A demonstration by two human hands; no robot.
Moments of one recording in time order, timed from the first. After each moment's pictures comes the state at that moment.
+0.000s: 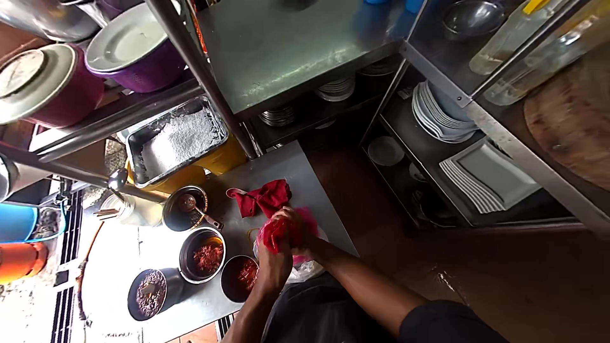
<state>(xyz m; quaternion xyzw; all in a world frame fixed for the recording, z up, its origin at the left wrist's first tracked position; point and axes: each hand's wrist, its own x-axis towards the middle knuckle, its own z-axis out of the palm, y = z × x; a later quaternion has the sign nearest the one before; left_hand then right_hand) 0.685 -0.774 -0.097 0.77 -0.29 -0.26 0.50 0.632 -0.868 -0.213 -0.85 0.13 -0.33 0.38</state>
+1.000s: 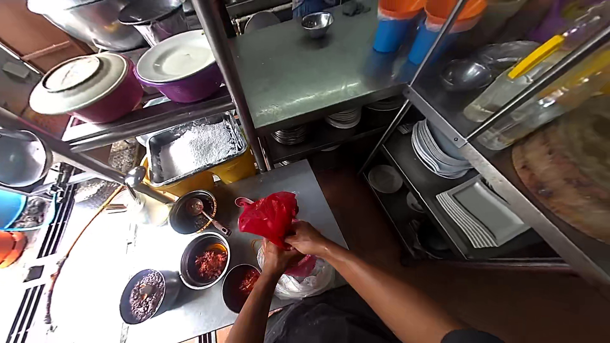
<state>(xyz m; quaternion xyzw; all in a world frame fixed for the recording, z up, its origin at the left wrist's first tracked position) 0.742 -0.773 -0.213 0.83 -0.34 -0.29 0.33 0.649 -0.892 -0.139 -0.76 0.31 0.04 0.58</state>
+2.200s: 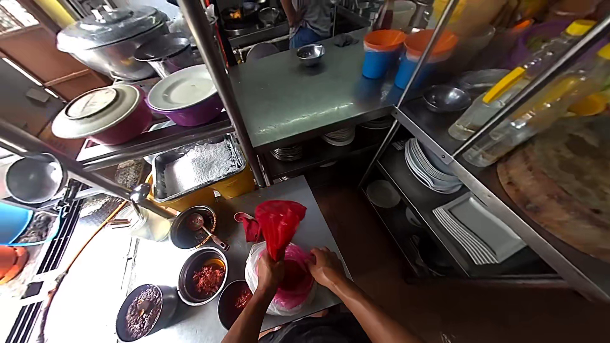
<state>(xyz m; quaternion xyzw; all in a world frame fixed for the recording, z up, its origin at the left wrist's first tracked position) 0.733 -0.782 -0.178 0.87 -0.26 -0.29 0.32 0.589 -0.891 -0.178 -0.78 0.48 0.14 0.39</state>
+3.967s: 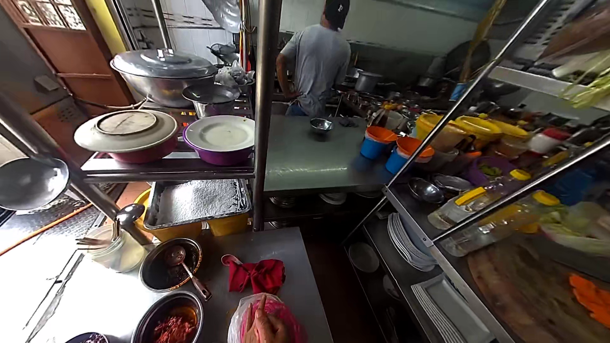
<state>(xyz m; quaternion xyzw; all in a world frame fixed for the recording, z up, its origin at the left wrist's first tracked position) 0.734 -0.762 -0.030 0.82 -0.35 -0.38 0.24 0.681 -0.792 -0.077 -0.57 0.41 -0.25 0.67</state>
